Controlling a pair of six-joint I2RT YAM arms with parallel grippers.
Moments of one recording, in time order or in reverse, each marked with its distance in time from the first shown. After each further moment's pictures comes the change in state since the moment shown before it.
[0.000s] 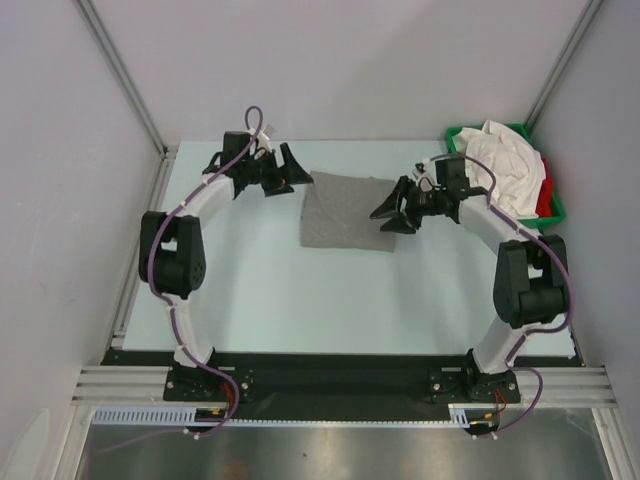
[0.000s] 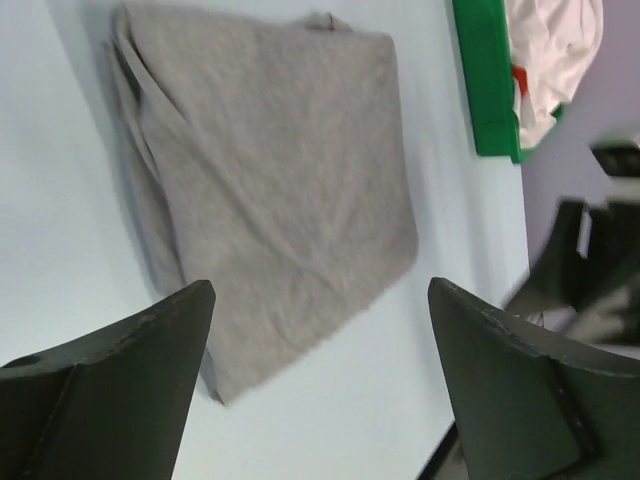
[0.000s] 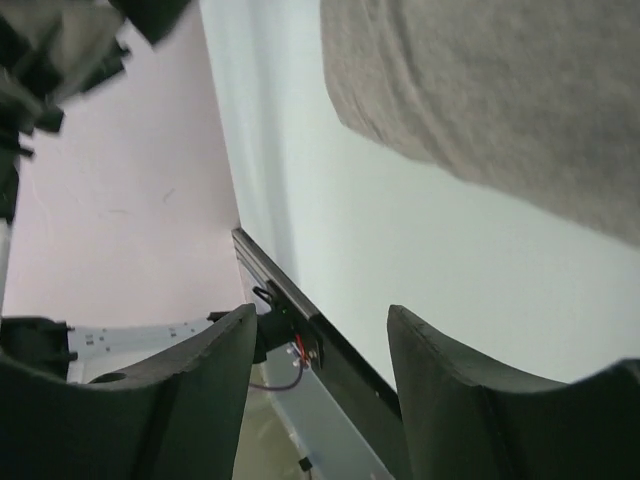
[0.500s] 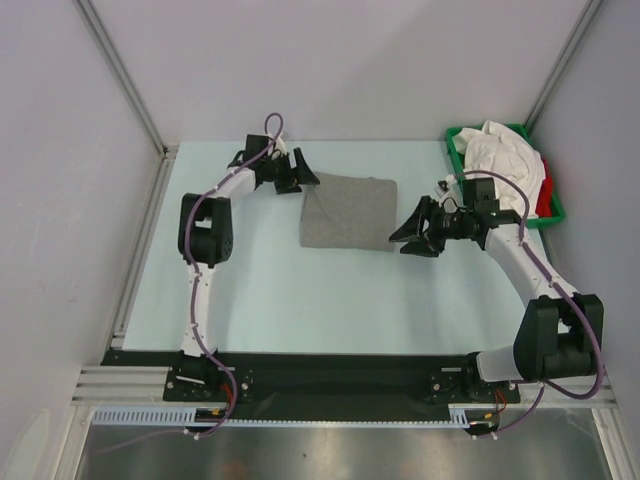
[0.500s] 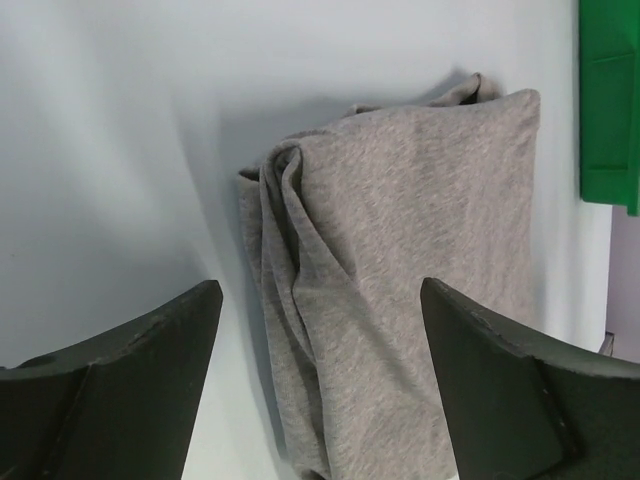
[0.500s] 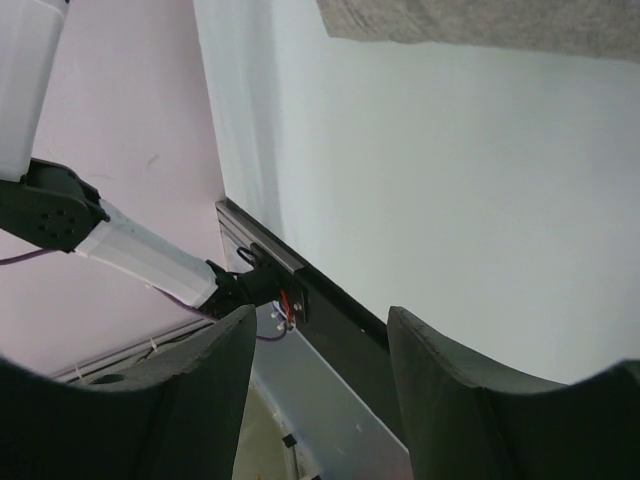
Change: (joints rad) left arm 0.003 0.523 0.495 -0.051 -0.036 0.083; right arm -0.077 -0.362 -0.210 -0.227 0.000 -0.126
